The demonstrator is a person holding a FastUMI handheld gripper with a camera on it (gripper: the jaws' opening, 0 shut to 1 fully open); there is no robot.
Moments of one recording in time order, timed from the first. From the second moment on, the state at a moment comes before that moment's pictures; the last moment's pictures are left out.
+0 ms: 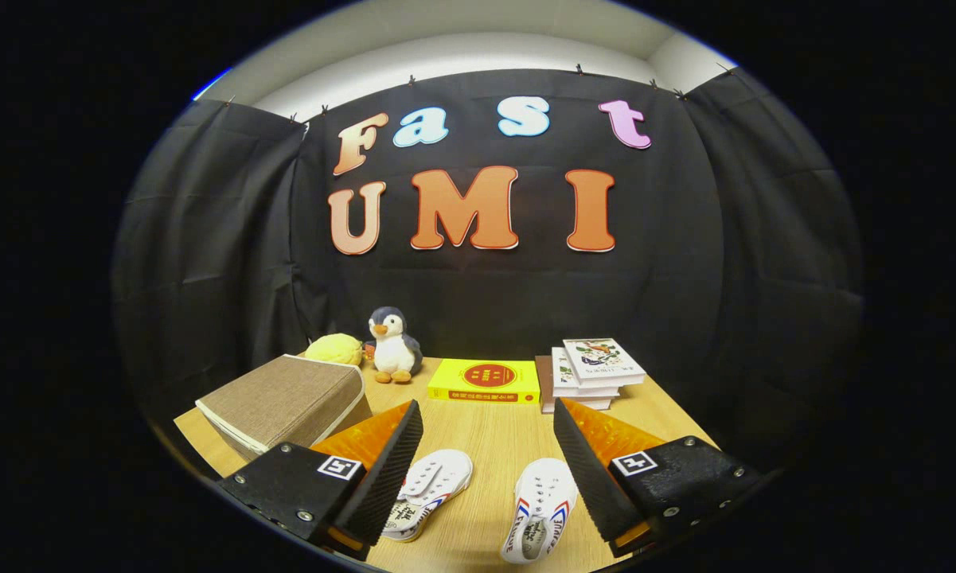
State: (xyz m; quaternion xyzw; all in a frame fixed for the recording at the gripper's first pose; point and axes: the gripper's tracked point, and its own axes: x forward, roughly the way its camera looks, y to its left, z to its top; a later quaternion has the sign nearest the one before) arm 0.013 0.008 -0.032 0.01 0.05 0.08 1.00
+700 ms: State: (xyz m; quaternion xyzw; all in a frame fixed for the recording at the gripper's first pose) arm 0.020 0.166 -0.104 0.35 0.28 0.32 0.83
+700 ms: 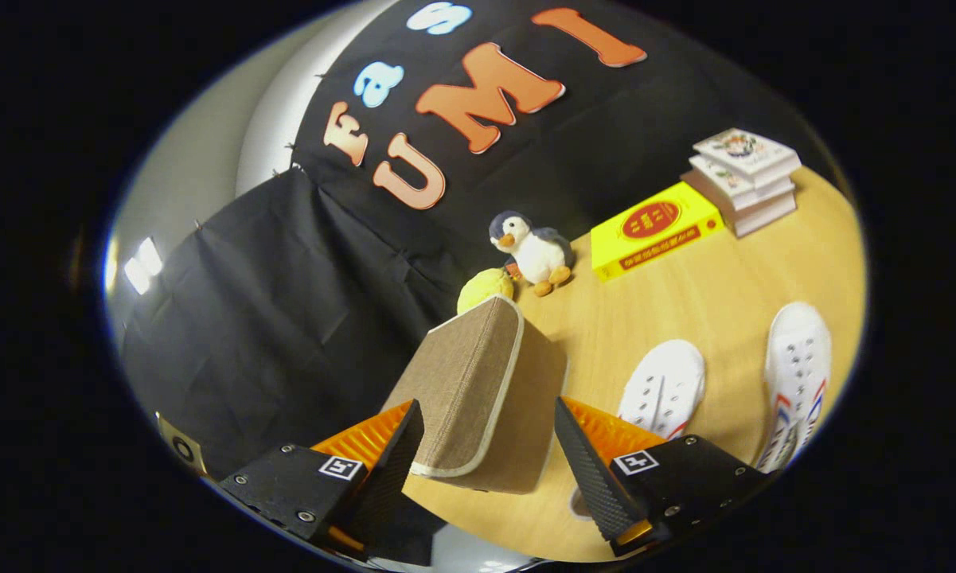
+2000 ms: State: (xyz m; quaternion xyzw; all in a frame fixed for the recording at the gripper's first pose) arm 0.046 0.234 -0.129 0.59 0.36 0.38 0.61
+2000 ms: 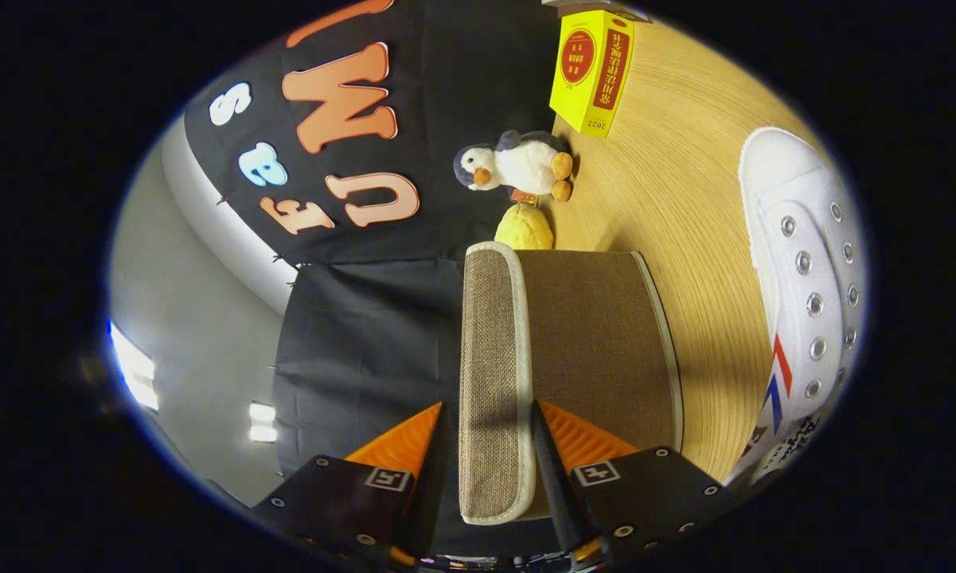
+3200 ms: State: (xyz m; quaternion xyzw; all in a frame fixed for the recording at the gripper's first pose) arm 0.025 0.317 0.022 0.50 0.26 0.41 0.71
